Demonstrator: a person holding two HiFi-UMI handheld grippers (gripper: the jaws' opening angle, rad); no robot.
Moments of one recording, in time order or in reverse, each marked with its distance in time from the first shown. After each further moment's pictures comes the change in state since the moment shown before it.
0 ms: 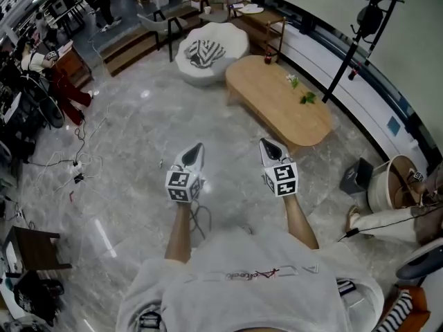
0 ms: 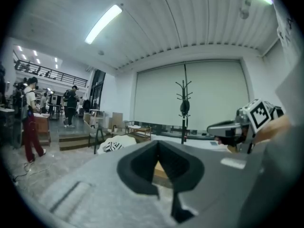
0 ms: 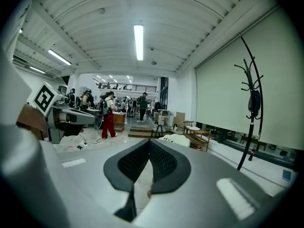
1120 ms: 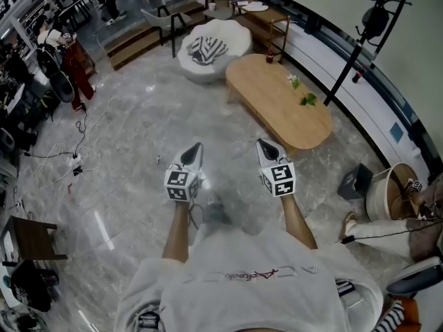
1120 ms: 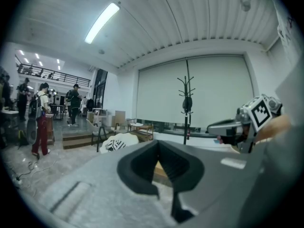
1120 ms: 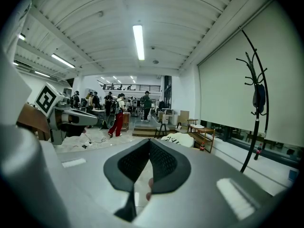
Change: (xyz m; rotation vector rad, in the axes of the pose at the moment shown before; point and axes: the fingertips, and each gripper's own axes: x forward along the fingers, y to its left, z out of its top) left arm 0.043 -0.033 -0.011 0.001 0.030 0.051; right arm 0.004 -0.048 -0.021 0.008 0.009 0.069
